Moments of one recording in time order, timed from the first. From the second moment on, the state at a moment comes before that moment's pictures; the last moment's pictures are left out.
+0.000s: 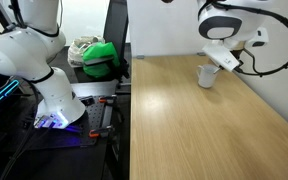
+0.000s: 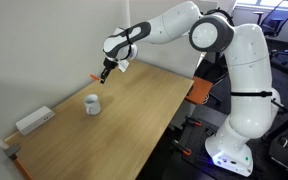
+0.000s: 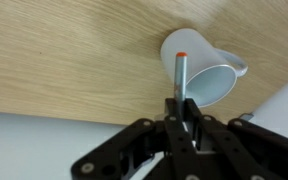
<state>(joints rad) -0.27 0.60 0.31 -1.62 0.40 2.46 -0.77</state>
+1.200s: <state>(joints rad) -0.28 0.73 0.41 -1.51 0.61 2.44 -1.23</state>
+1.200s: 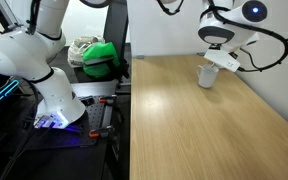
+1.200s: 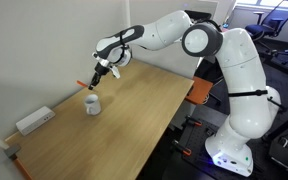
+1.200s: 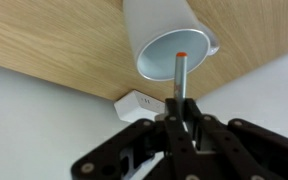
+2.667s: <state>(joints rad) -0.25 0.85 0.37 -1.33 0.73 2.11 -1.55</state>
